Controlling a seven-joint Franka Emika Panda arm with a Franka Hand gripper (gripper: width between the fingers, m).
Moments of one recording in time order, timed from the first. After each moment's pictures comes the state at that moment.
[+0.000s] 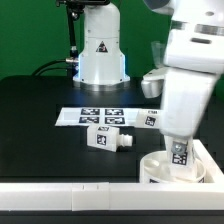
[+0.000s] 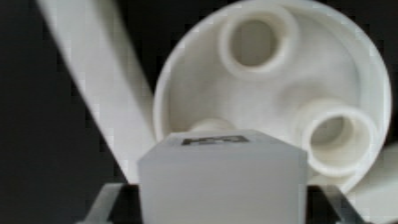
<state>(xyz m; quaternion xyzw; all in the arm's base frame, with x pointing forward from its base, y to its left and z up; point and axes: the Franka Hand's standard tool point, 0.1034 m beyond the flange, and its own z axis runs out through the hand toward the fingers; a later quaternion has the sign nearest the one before) 0.639 0.093 0.074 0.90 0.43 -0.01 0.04</state>
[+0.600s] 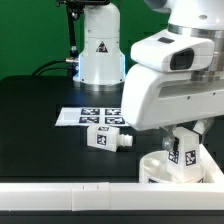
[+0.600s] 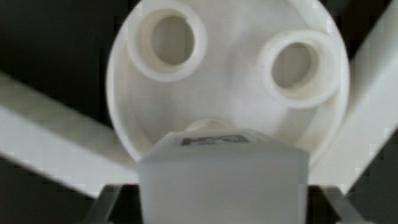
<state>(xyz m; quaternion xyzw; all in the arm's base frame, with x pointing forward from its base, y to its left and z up) 0.638 0.096 0.072 1.00 0.09 -0.01 0.01</state>
